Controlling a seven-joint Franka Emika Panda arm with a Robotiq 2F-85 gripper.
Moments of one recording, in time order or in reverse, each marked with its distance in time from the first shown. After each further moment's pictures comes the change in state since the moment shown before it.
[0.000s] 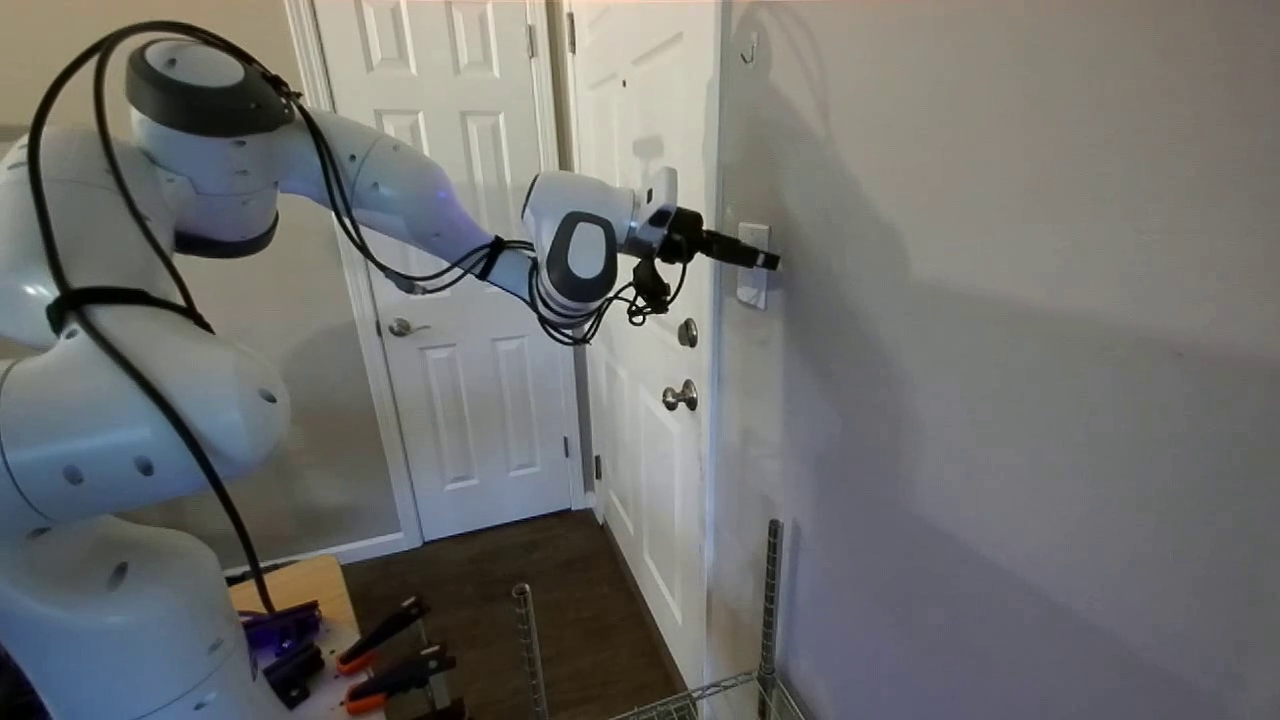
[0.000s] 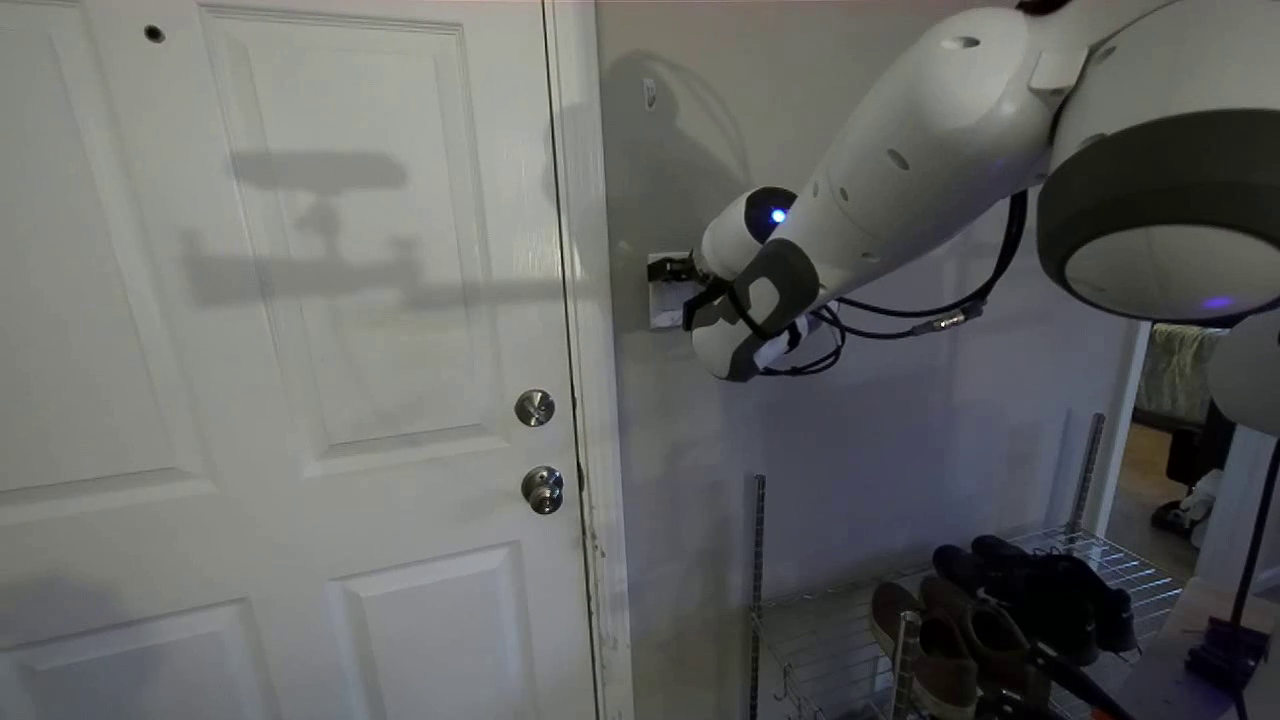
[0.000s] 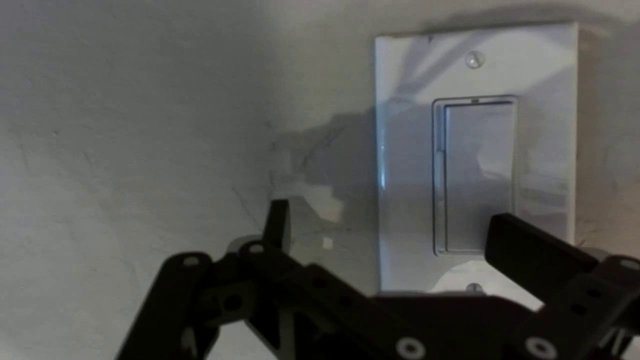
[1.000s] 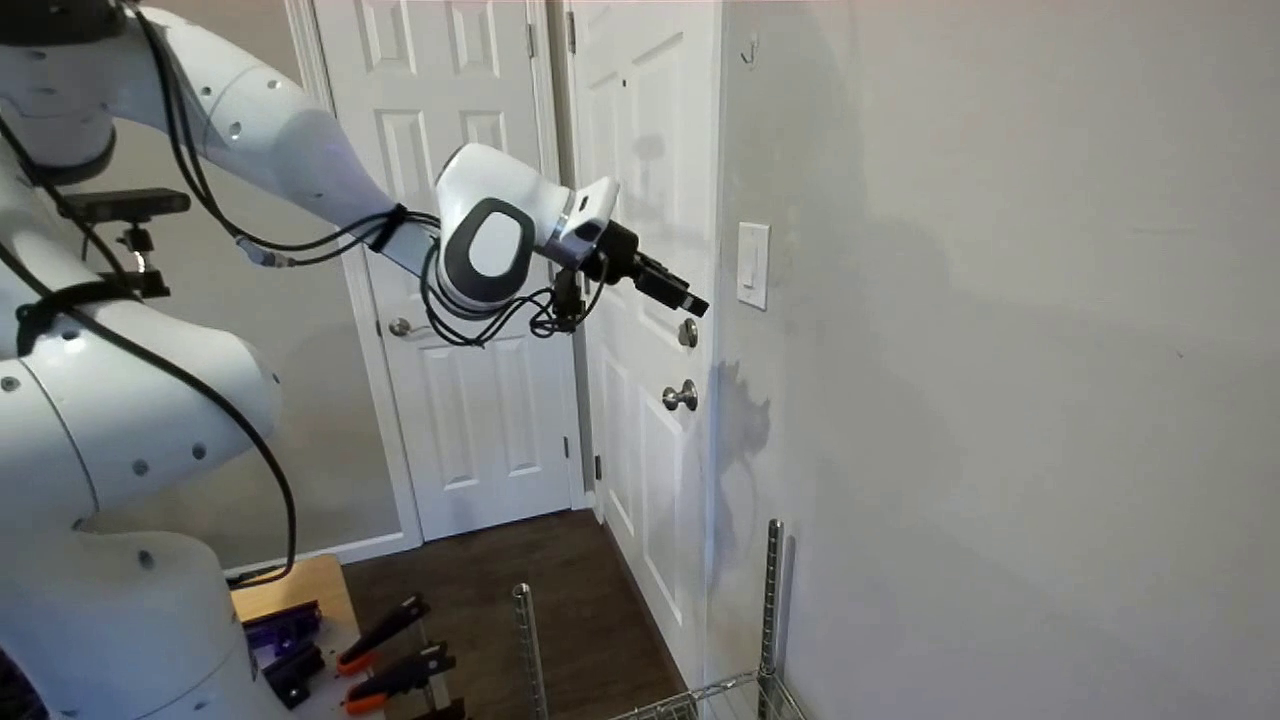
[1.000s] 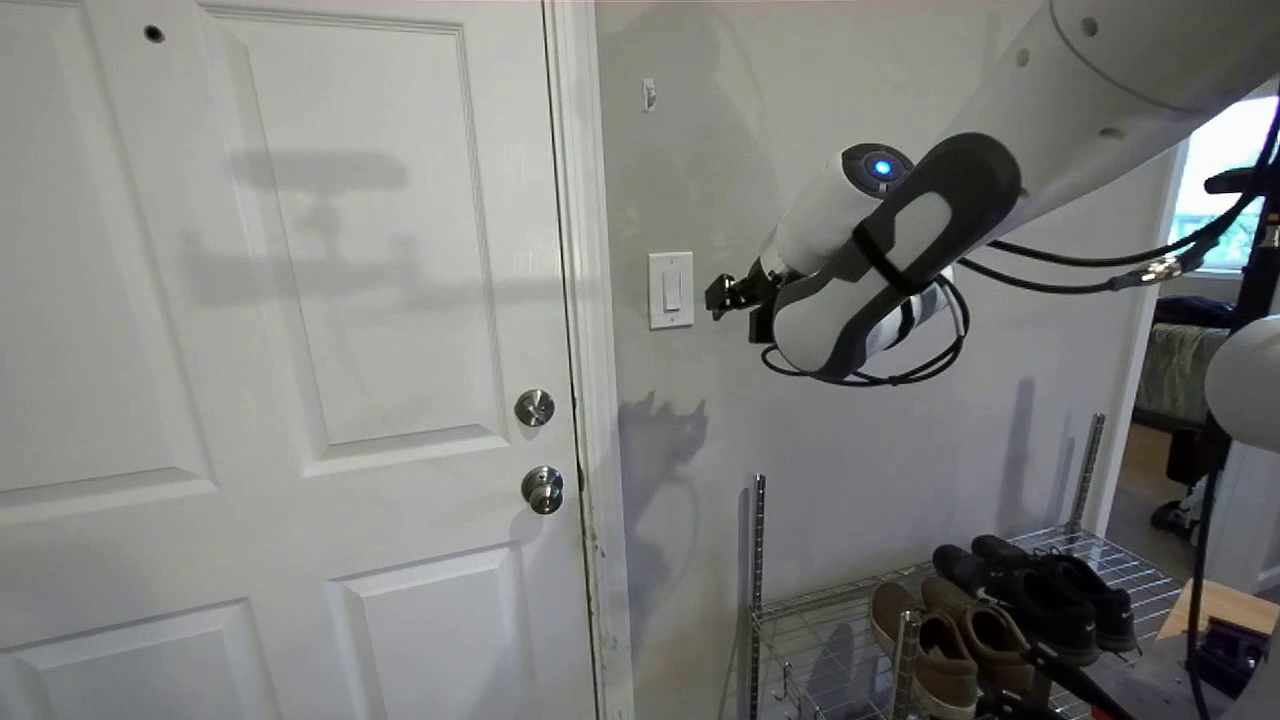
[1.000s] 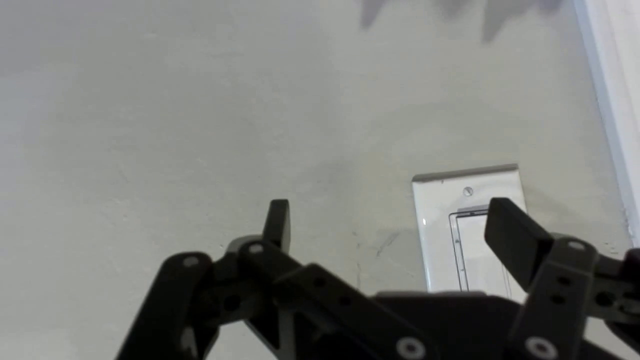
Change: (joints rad) arm 0.521 0.237 -0.324 -0.397 -0.076 -0.119 -0.011
